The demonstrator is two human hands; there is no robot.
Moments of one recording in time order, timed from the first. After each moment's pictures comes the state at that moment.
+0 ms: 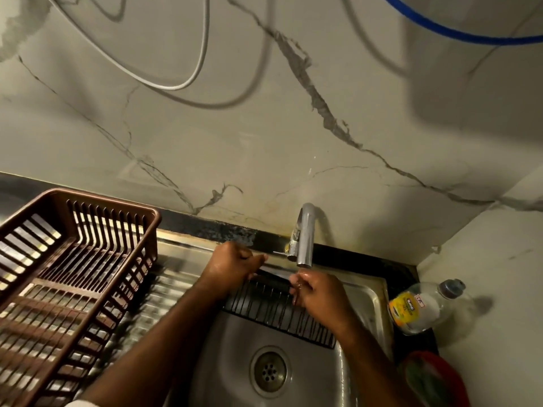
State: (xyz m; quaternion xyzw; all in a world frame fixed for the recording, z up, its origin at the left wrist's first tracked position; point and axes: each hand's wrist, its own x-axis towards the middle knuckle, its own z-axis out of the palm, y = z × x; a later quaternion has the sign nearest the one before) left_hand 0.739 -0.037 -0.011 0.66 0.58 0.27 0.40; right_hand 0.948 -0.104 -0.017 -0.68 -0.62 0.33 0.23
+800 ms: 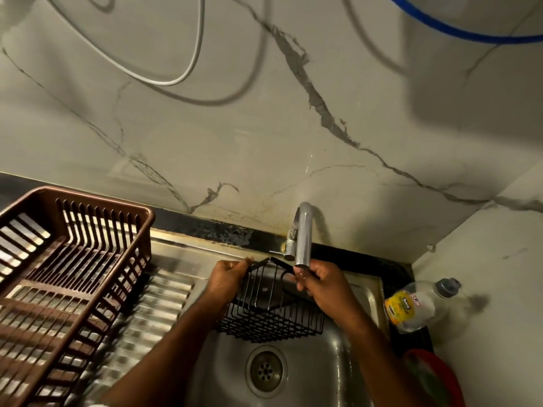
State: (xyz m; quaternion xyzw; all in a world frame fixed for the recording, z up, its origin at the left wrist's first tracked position) left_hand 0.753 -0.061 -0.026 0.39 0.62 0.33 0.60; right_hand 0.953 -0.097 0.004 -0.64 -0.55 0.41 0.34
